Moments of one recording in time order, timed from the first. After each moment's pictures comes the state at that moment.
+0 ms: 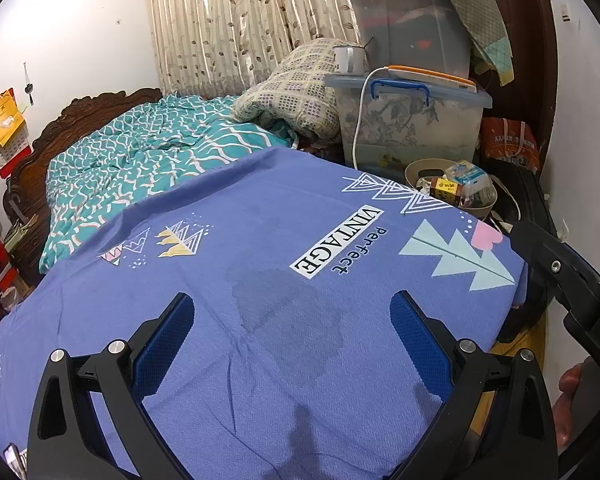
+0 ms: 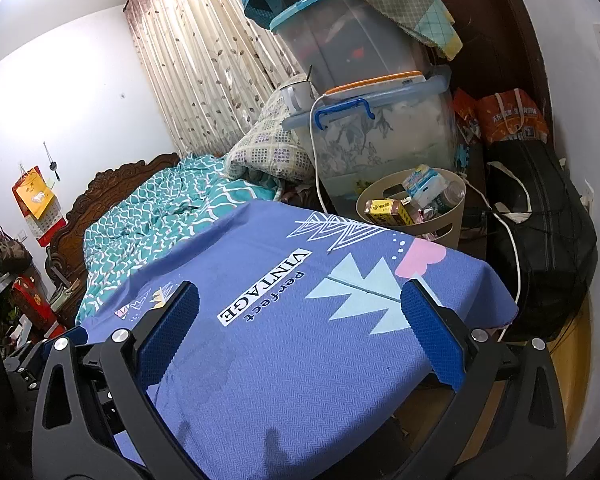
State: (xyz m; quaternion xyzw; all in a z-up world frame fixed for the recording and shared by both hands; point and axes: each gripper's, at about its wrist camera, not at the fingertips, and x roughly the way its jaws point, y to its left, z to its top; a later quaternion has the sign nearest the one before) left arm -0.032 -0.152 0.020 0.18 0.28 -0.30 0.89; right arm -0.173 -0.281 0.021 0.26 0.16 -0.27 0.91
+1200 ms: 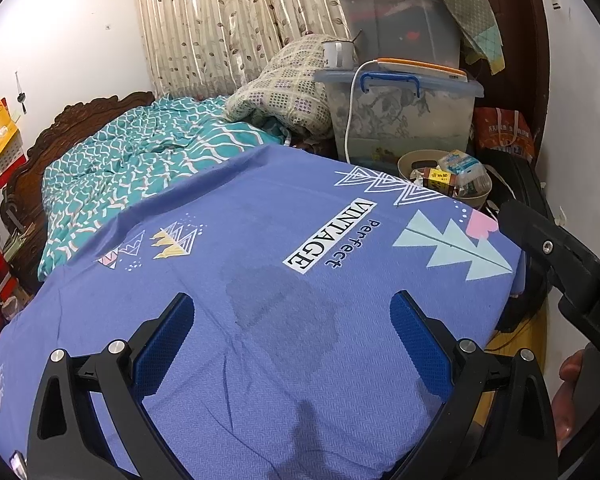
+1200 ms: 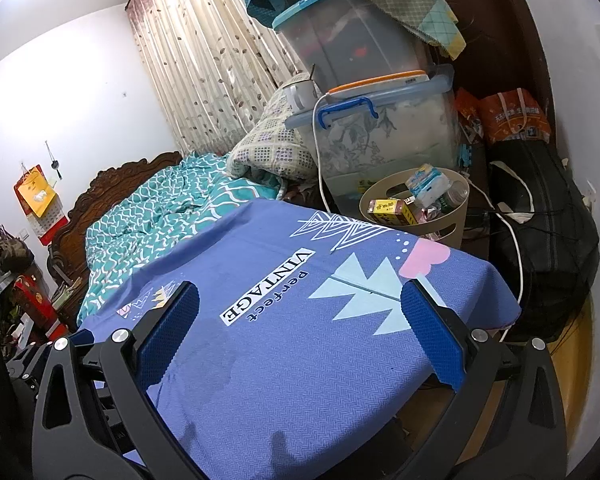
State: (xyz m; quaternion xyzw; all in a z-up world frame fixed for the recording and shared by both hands) left arm -0.028 -0.148 0.019 0.20 0.28 -0.32 0.88; right arm -0.172 -0.281 0.021 0.26 0.16 -0.27 0.91
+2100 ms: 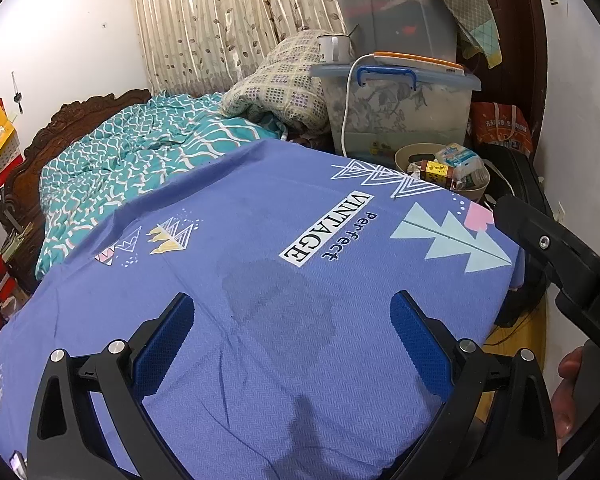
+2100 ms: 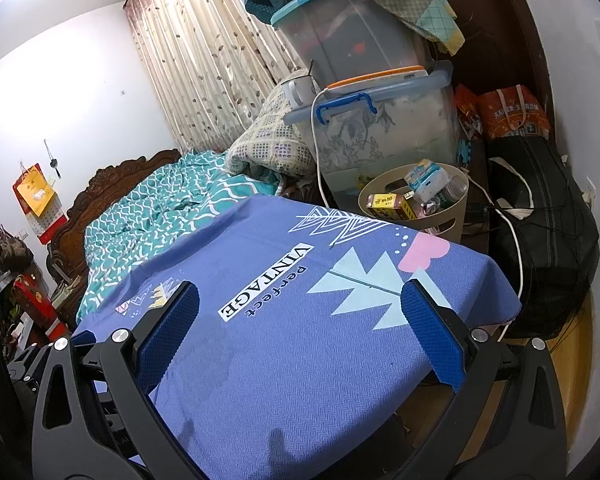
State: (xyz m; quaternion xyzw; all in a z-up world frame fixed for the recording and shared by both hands) left arm -0.027 -0.145 0.012 0.21 0.28 -0.32 0.88; right arm -0.170 -0.279 0.018 0.26 0.17 -0.27 0.91
